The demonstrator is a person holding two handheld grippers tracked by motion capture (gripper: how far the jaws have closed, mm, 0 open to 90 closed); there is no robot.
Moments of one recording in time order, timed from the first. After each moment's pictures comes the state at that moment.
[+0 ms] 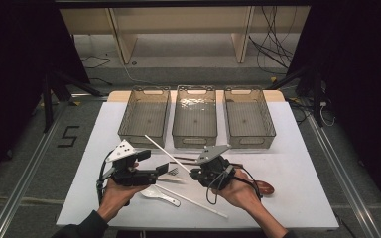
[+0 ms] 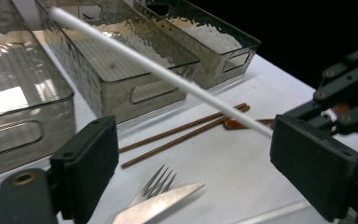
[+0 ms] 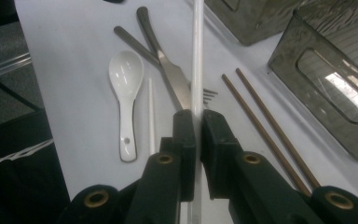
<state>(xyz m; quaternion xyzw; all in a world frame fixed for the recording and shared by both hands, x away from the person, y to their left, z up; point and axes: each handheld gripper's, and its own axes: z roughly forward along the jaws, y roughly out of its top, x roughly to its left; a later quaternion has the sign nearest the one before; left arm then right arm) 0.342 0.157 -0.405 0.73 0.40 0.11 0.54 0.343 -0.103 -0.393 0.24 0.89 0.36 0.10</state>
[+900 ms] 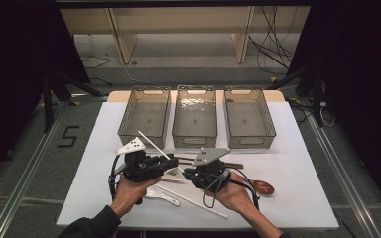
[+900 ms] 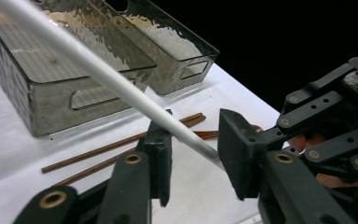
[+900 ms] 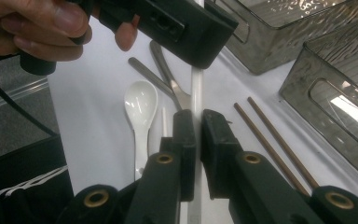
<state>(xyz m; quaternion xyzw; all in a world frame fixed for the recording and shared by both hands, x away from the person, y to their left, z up) 0.353 0.141 -0.410 0.71 0.39 0.02 0.58 0.336 -0.094 -0.395 0.24 0.87 0.42 0.10</state>
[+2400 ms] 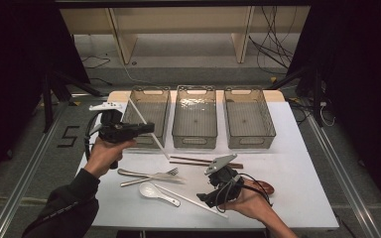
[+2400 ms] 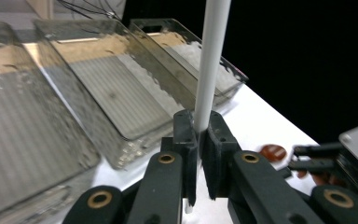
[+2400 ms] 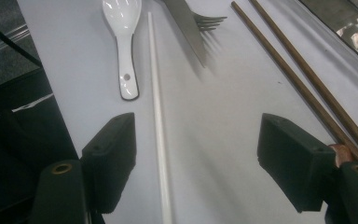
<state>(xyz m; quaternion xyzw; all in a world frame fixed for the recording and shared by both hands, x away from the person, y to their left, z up) 0.424 0.201 -0.343 0.73 0.41 0.04 0.55 0.332 -0.127 -0.419 0.27 0.91 0.30 0.06</state>
